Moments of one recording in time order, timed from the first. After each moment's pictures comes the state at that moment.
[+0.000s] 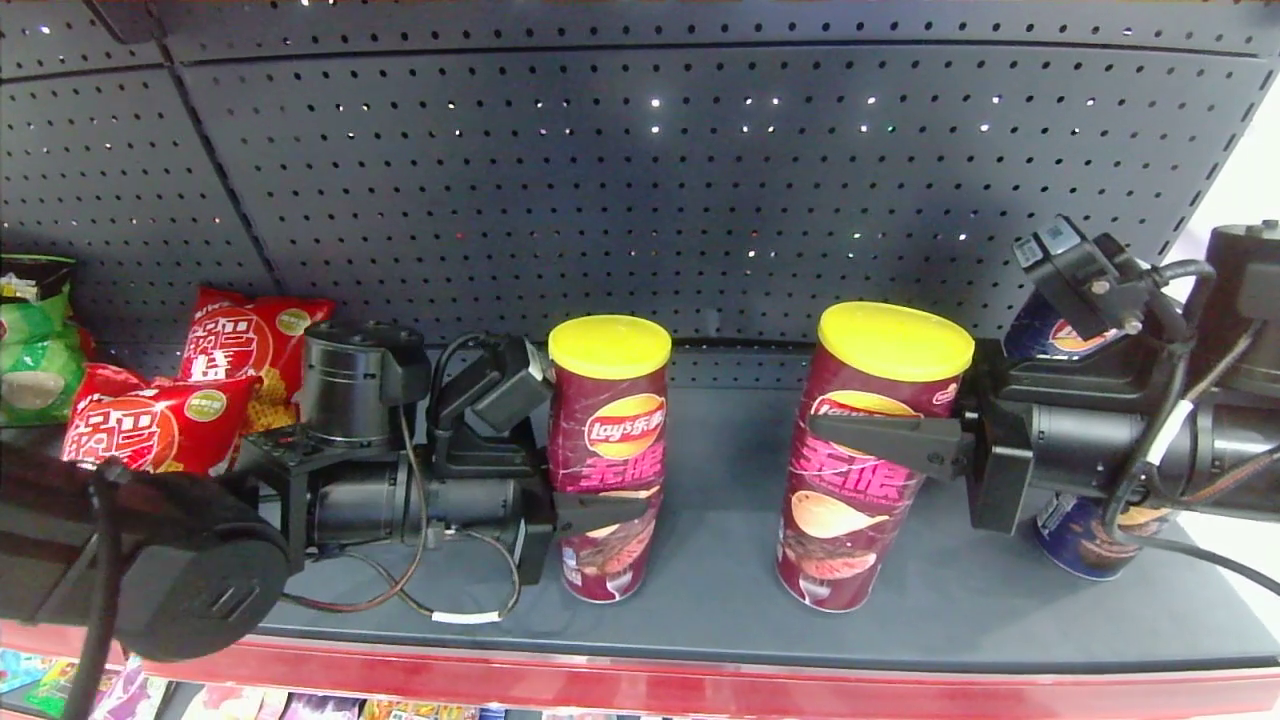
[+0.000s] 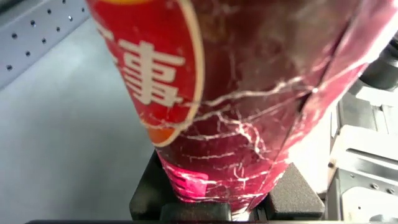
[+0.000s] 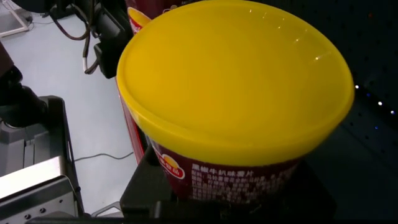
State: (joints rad) left arm -0.51 1.77 -0.73 -0.70 -0.73 0.22; right arm 0.48 1.46 -0.76 -0.50 0.60 -0.17
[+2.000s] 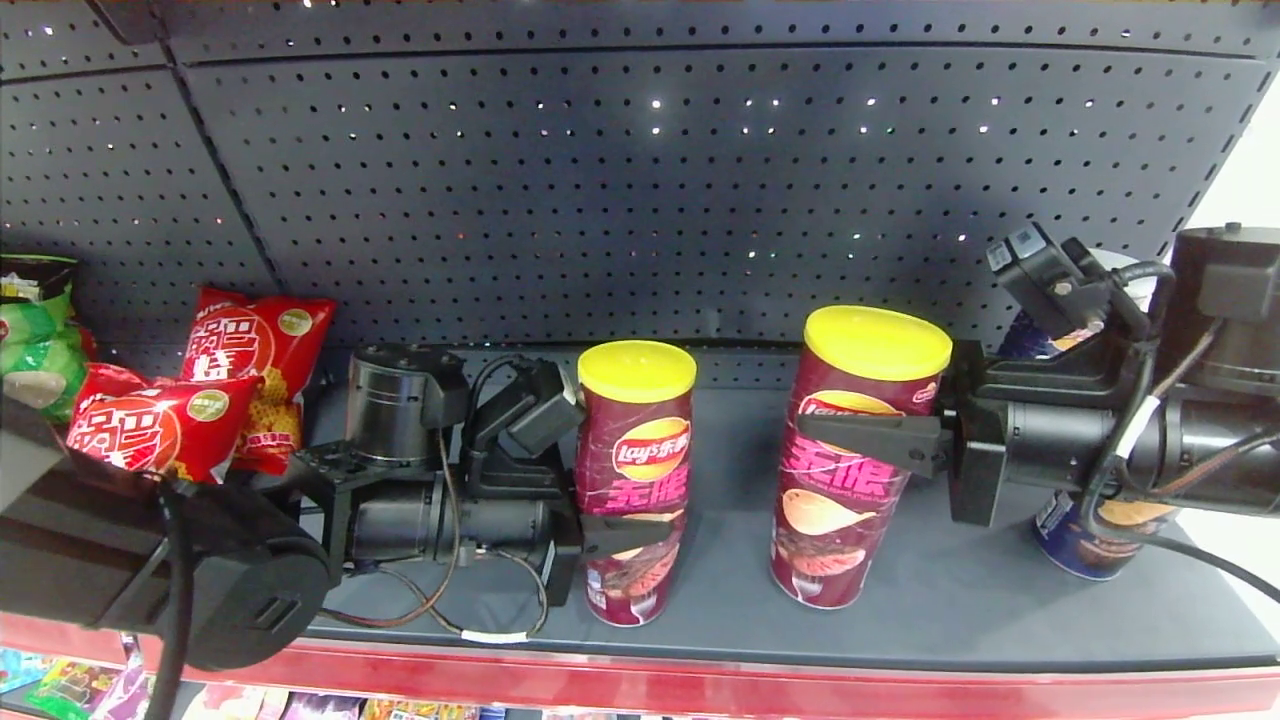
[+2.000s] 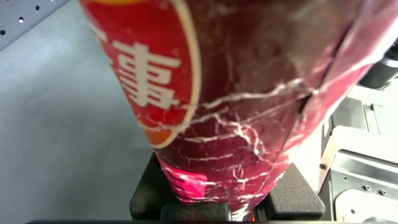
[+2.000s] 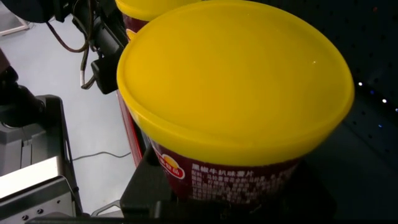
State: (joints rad) left arm -0.55 1.83 -0.72 -0.71 -0.71 0.21; right arm 0.48 1.50 -0.78 -0.50 0.60 -0.17
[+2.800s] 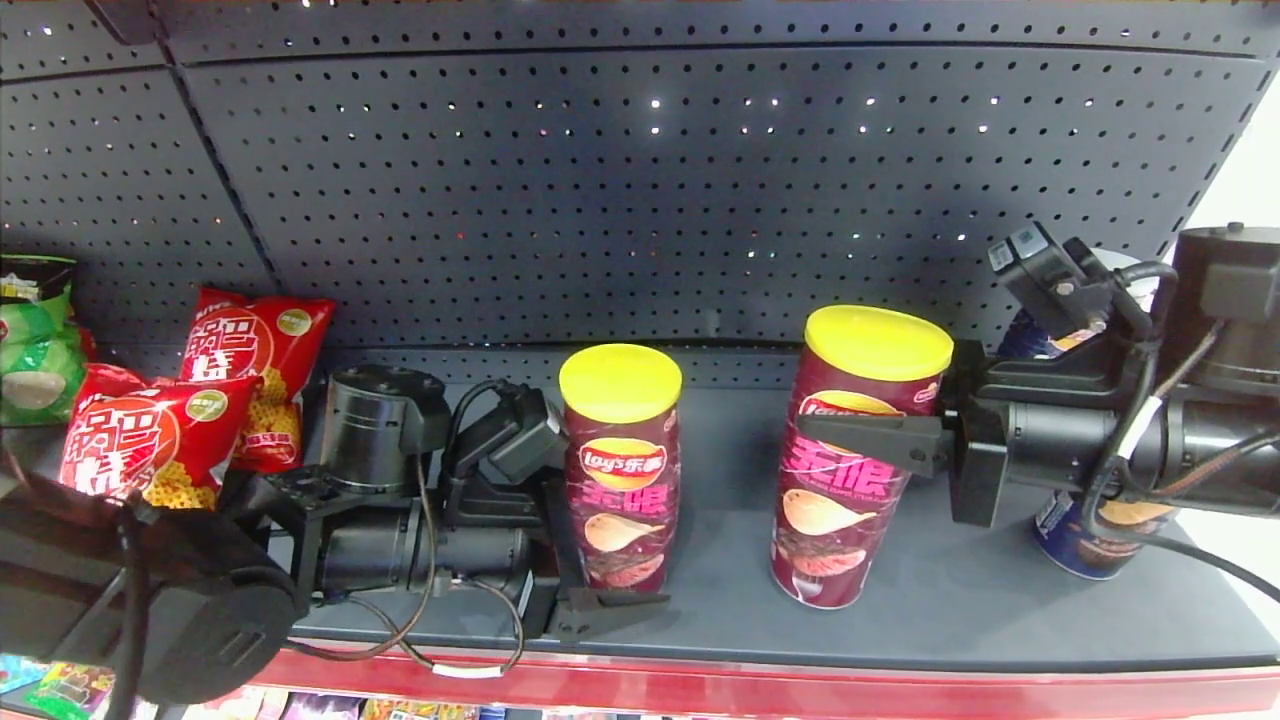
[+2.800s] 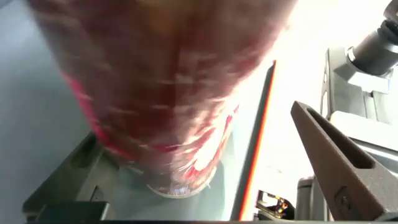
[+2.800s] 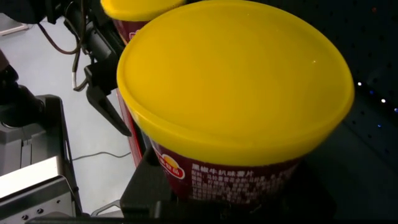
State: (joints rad) left arm -0.54 1.78 -0.63 -0.70 -0.70 0.21; right arm 0.48 1.49 -0.78 -0.50 0.60 -0.17
